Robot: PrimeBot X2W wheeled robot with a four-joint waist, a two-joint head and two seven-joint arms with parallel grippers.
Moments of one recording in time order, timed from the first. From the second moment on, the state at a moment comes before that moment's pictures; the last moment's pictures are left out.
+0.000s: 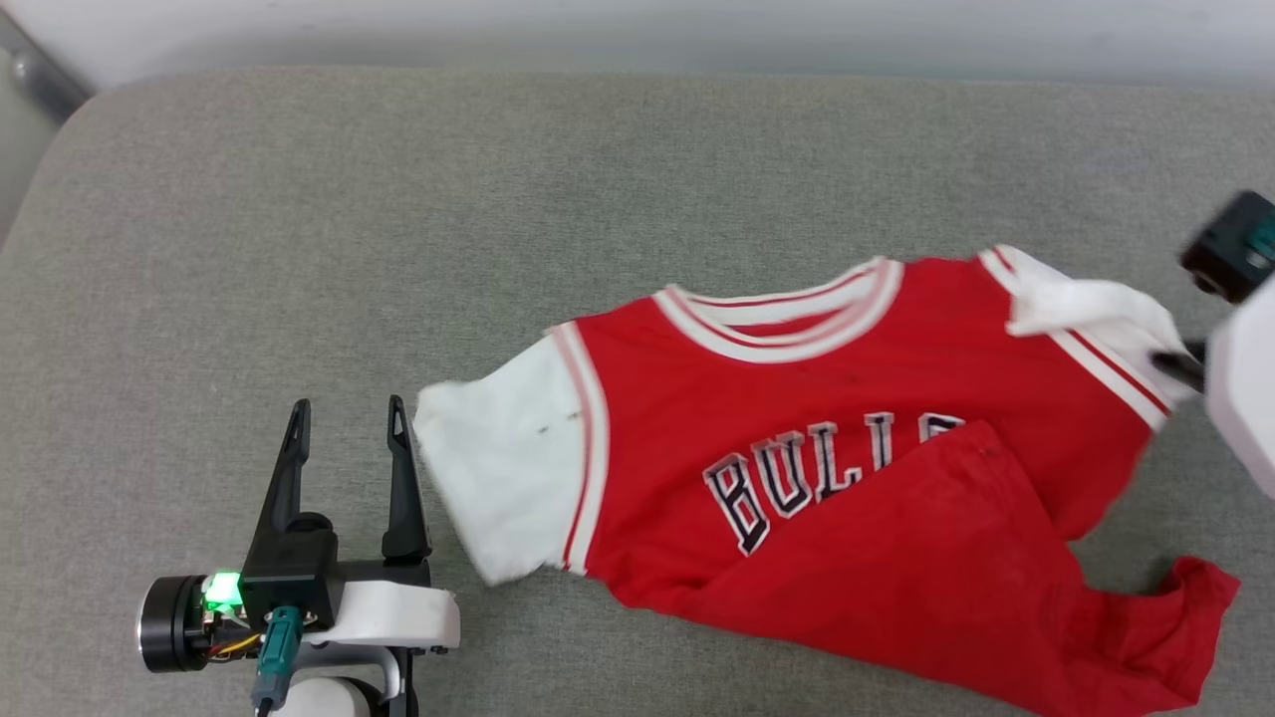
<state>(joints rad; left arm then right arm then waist) -0.07 0.08 -0.08 0.02 -0.03 0.16 -0.26 -1.03 -1.03 1.17 0.15 0.94 0.13 0.57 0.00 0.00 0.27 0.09</state>
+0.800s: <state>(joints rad) -0.10 0.15 -0.05 0.08 -0.02 0.11 -0.26 -0.61 -0.98 0.82 0.36 0.89 0.13 0.20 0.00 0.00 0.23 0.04</state>
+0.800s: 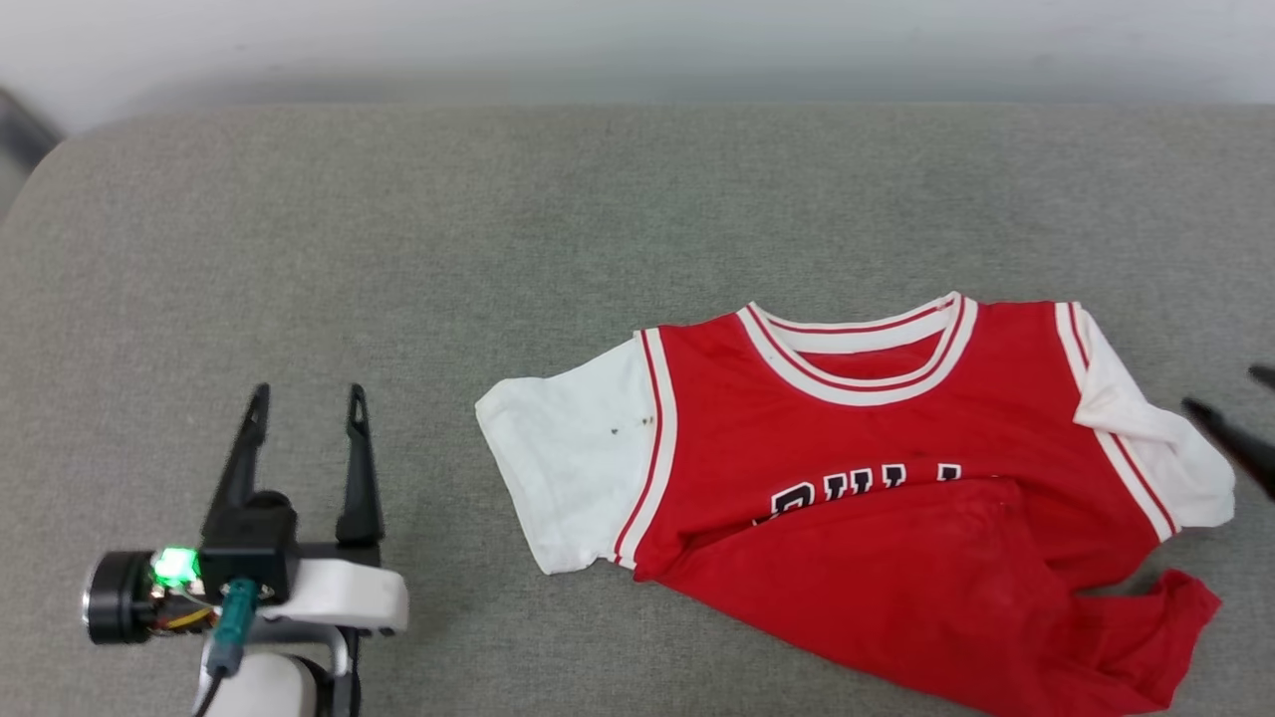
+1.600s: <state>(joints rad) -0.63 0.53 -0.40 0.20 -0.27 -0.13 0.38 -0.10 -0.30 0.01 -0.07 0.27 0.13 -0.11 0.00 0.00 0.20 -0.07</state>
